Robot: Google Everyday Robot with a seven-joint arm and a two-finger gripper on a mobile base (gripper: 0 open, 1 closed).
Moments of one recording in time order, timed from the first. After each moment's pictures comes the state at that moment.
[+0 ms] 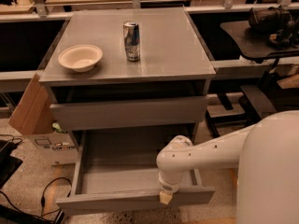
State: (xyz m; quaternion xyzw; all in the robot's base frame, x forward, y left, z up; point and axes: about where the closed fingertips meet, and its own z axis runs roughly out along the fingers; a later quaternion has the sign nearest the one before) arm 0.457 -0.072 0.423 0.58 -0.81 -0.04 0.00
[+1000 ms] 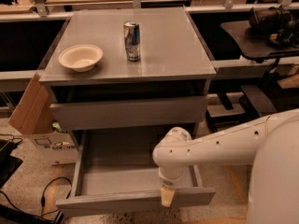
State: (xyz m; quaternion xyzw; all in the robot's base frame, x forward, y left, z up) arm 0.461 -0.081 0.467 0.59 -0.81 0.00 0.01
